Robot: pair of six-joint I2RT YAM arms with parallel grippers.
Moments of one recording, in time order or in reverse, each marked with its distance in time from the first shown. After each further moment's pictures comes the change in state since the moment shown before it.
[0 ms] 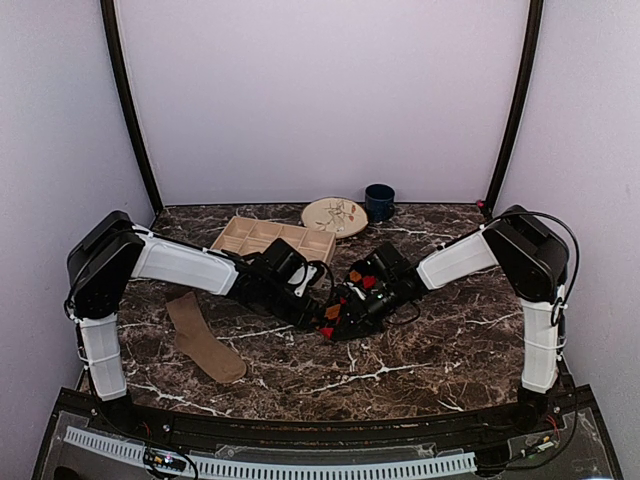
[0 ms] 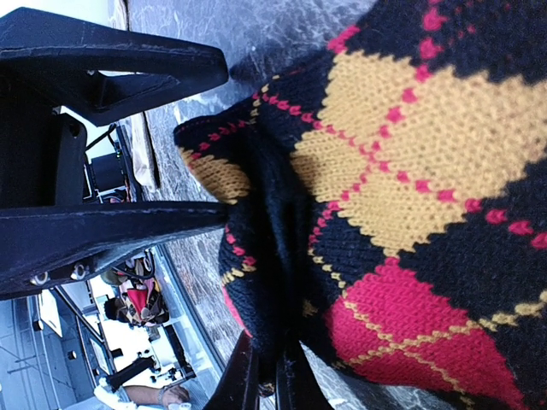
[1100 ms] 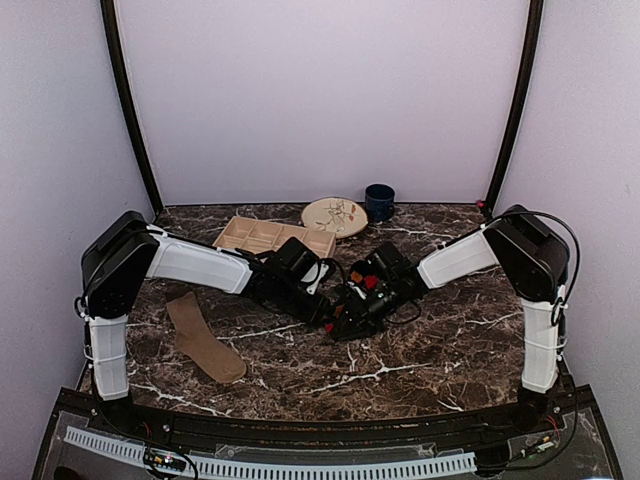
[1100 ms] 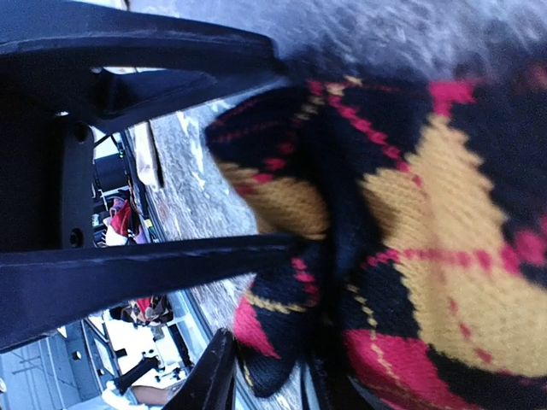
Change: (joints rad) left arm -0.028 0.080 0.103 -0.012 -0.033 -0.014; right arm -0.006 -0.001 0.002 -0.013 -0.003 0.003
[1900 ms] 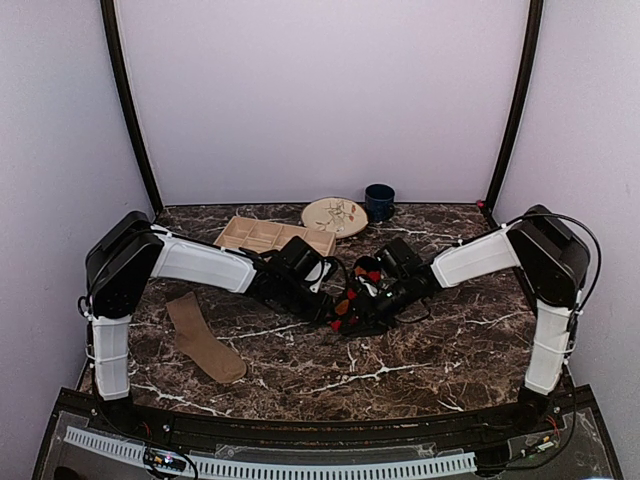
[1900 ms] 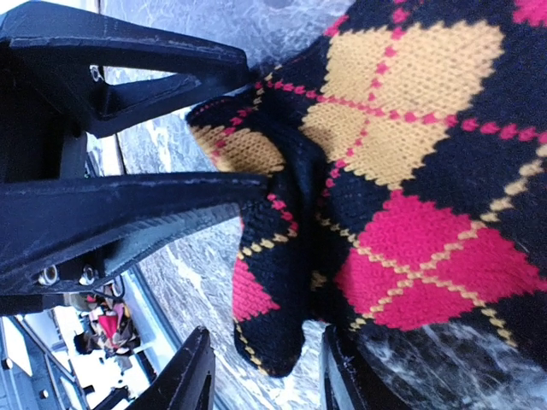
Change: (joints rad) left arm -0.005 0.024 0.028 0.002 -0.004 -0.037; right arm -0.004 -0.118 -0.071 -0.034 0.164 -0.020
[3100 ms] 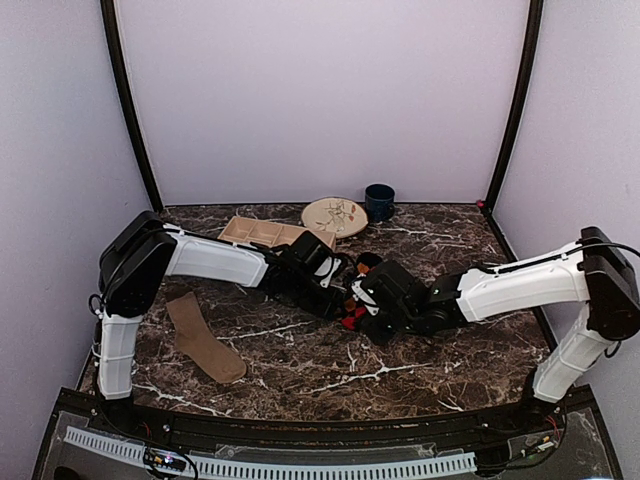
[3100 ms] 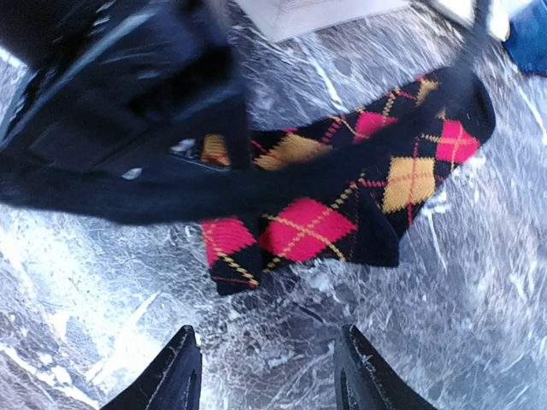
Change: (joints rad) left arm 0.000 0.084 0.132 -0.046 0.052 0.000; right arm 0.344 -0.344 -0.151 -0.071 1.077 -0.458
